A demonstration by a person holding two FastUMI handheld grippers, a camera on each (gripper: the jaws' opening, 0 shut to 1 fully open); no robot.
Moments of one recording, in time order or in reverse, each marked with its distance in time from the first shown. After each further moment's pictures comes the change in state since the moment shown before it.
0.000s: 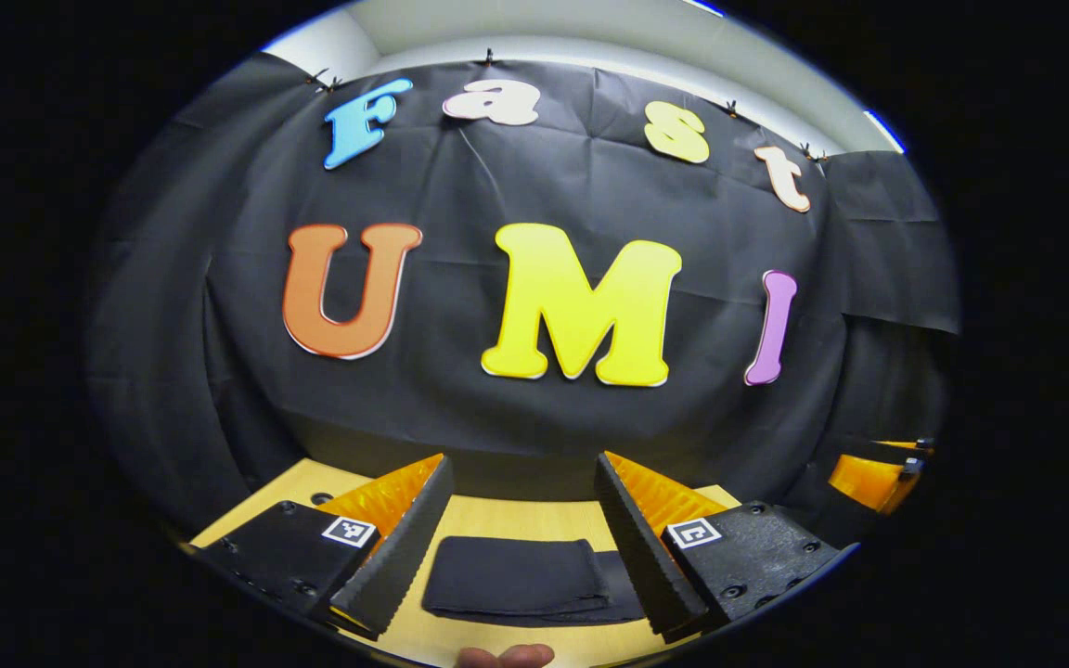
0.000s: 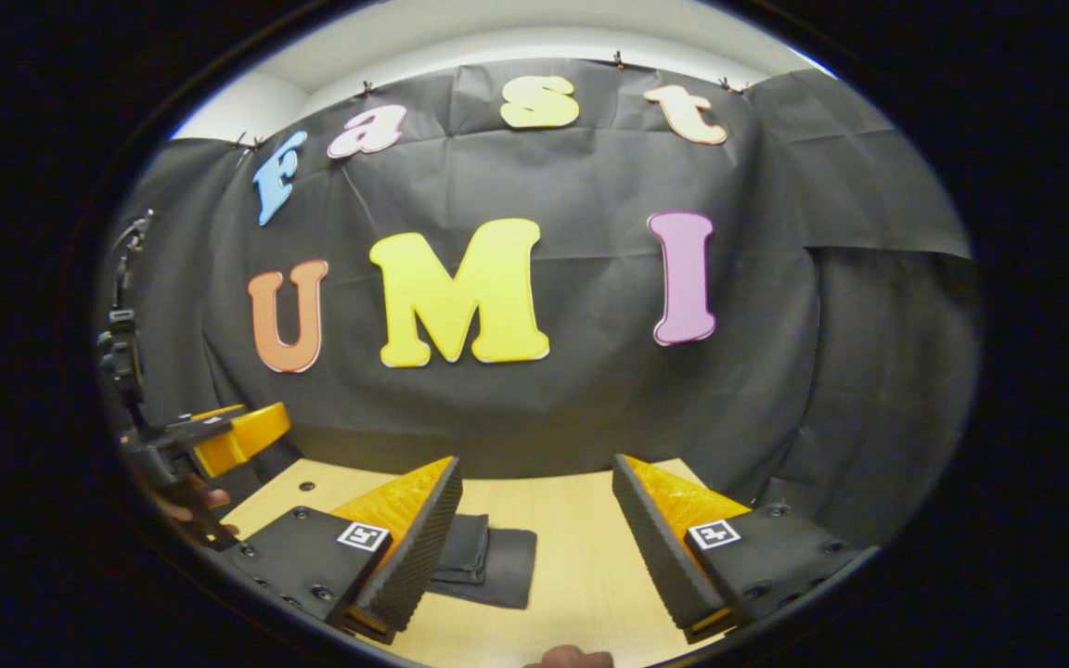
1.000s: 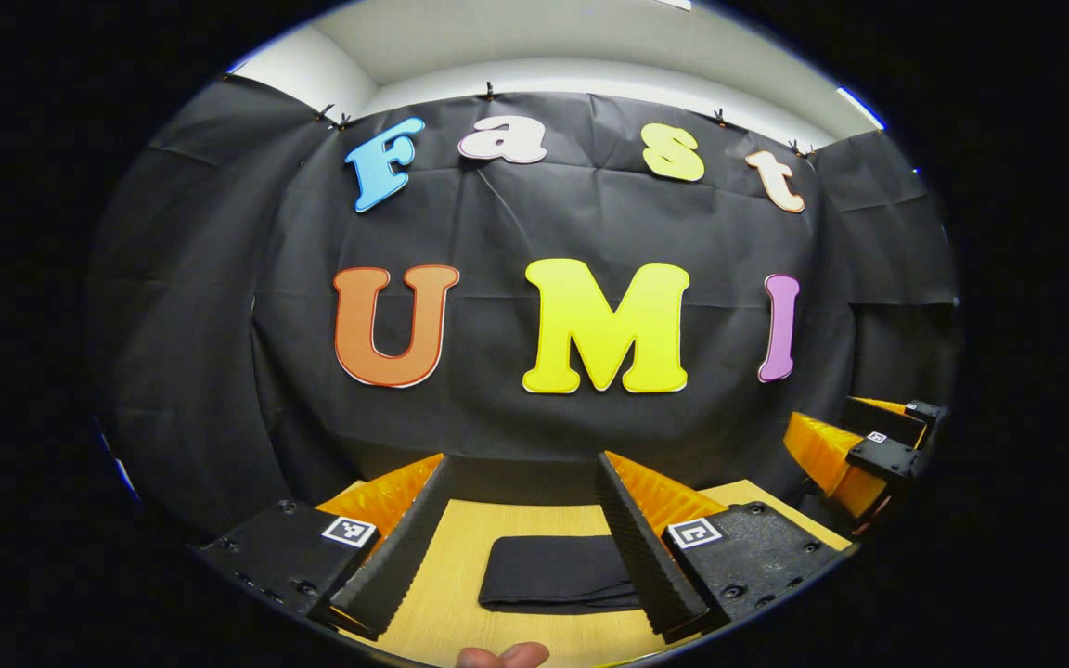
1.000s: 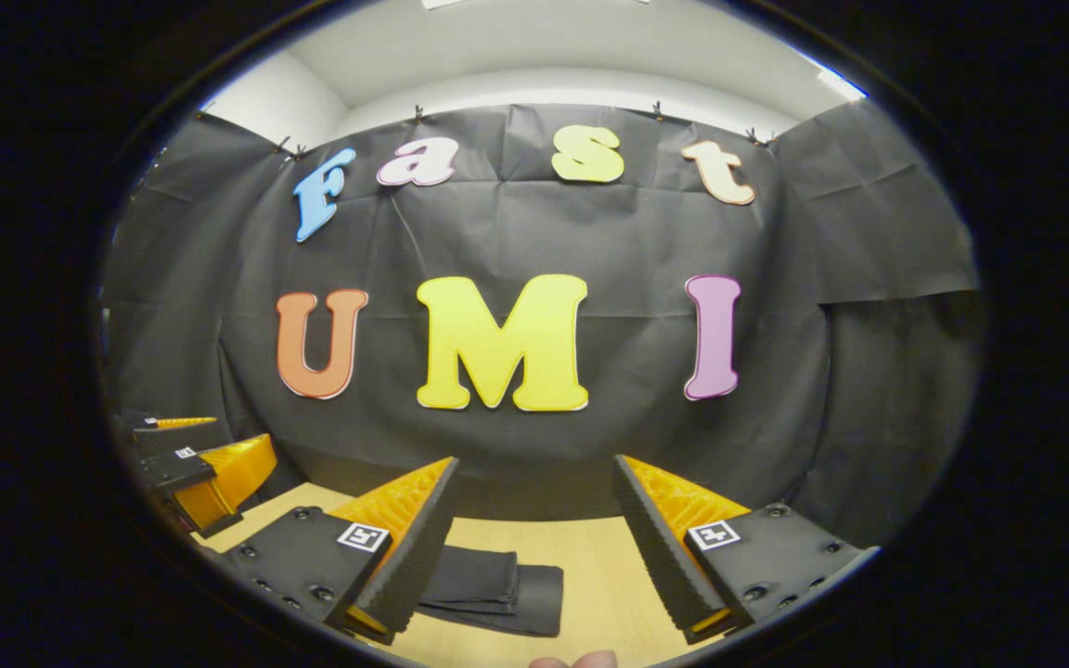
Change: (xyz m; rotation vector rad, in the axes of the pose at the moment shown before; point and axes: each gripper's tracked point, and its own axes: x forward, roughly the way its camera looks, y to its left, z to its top) left arm -0.055 0.027 0.002 0.085 -0.047 0.079; right arm -0.017 0.070 0.005 -0.075 -0.155 0.032
